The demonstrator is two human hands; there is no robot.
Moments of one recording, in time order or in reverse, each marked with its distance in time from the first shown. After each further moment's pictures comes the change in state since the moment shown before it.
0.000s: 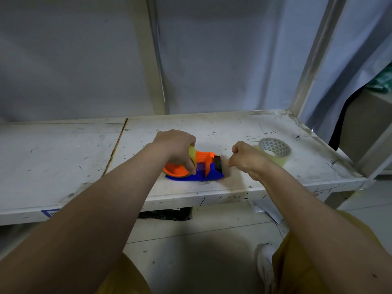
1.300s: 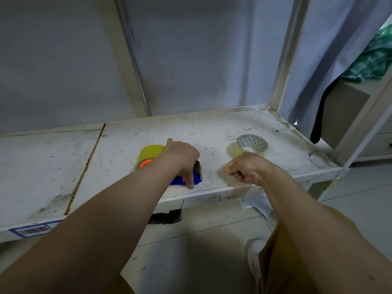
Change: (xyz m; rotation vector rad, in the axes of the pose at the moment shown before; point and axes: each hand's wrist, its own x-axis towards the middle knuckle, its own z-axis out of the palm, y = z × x) left_hand 0.034 0.068 0.018 0.228 -0.081 0.128; right_hand -0.020 0.035 -0.041 0.270 -0.131 0.231
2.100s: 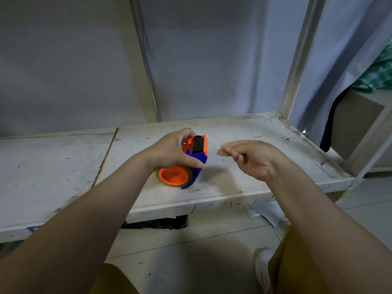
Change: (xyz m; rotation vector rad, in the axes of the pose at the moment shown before) left_hand -0.048 -0.054 -0.005 -1.080 0.289 0.053; right_hand -0.036 -0.050 0.016 0.553 -0.092 -0.116
